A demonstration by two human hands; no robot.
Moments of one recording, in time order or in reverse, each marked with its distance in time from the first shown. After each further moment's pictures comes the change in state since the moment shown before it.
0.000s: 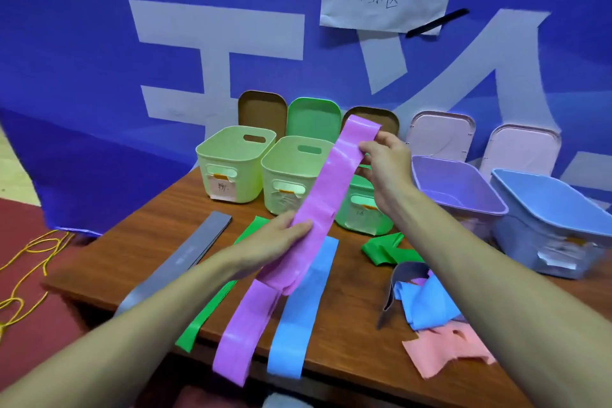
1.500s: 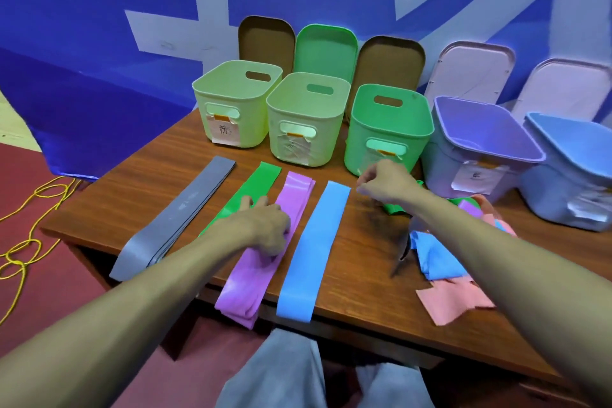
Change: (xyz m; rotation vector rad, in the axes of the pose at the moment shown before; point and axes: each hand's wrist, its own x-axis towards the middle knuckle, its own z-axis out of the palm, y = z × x) left_hand 0.003 -0.042 -0.004 1.411 -0.326 -0.279; right_hand -0.004 0.101 -0.044 -1.215 -0.430 0.136
